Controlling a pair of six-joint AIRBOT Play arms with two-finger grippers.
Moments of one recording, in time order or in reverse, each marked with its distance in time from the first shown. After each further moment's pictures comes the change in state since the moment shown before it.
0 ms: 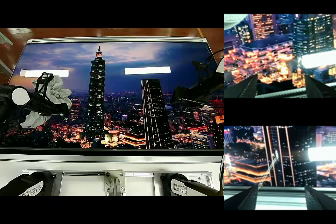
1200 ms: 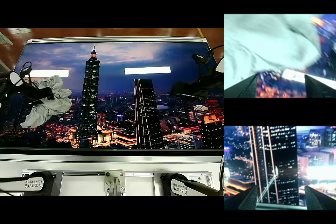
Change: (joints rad) left arm 0.373 -0.418 0.262 -0.003 0.097 -0.111; right arm 0.002 -0.002 0.000 0.027 -0.147 -0.065
